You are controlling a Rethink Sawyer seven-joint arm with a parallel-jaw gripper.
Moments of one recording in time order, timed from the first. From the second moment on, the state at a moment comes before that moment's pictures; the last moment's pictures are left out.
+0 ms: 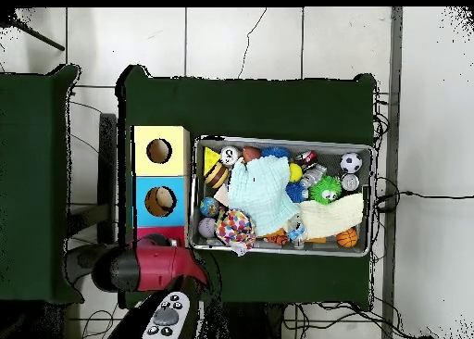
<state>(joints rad) 0.31 -0.57 -0.20 1.94 0.21 0.25 1.68</state>
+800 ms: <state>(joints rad) 0.28 -0.58 -0.17 1.96 0.19 0.24 1.69</state>
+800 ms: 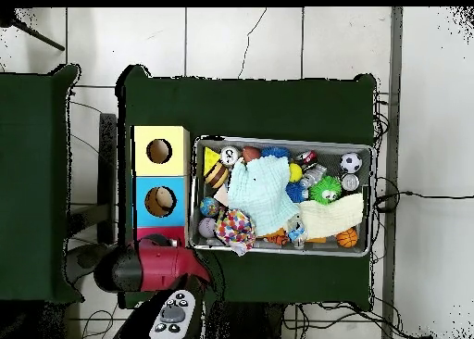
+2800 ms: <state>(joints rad) -0.14 -1.02 0.05 2.21 0.02 0.29 1.69</state>
